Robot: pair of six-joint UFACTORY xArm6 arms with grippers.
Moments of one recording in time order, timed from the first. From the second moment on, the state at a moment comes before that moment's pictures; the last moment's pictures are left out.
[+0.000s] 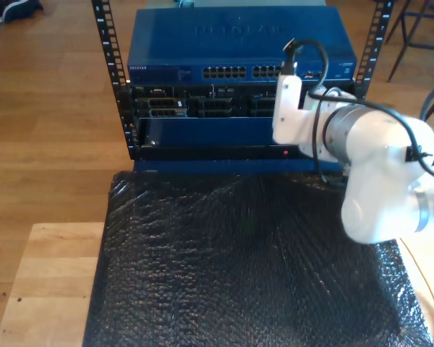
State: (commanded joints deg) left arm 80.6 -31.1 -4.9 4.2 58.5 -182.2; right arm 16.6 -1.5 -35.5 2.2 -23.9 -78.7
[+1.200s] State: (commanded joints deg) left arm 80.6 -31.1 -4.9 4.2 58.5 -182.2; right arm 16.5 -1.1 -30.6 1.9 -35.2 -79.4
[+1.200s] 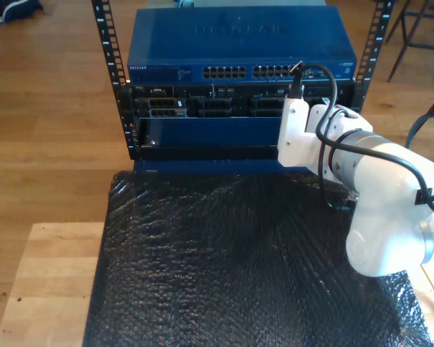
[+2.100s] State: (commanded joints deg) left arm 80.6 -31.1 -4.9 4.2 58.5 -182.2; right arm 16.6 17.2 -42.1 2.3 -62.7 -81.9
